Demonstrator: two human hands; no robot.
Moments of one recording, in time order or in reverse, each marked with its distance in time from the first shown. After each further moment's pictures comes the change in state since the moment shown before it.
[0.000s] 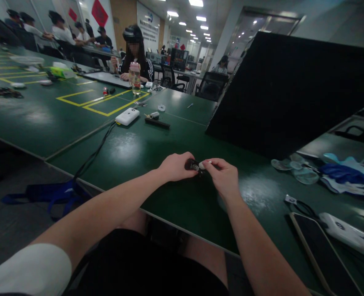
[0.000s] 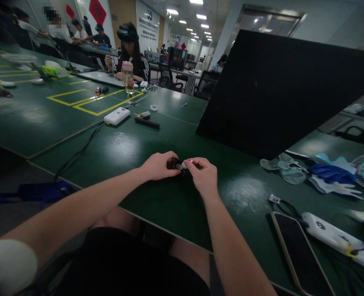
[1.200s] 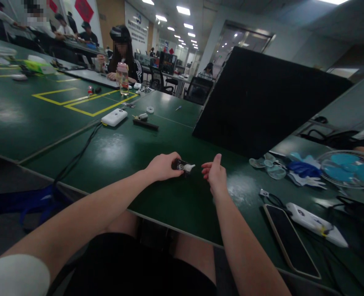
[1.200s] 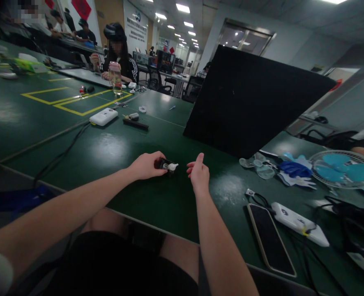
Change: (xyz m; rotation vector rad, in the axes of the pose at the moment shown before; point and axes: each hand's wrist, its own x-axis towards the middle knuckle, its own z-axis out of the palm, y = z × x) left_hand -0.003 -0.004 0.002 -0.044 0.016 0.019; right_hand 0.004 0.022 -0.024 -0.015 0.116 0.412
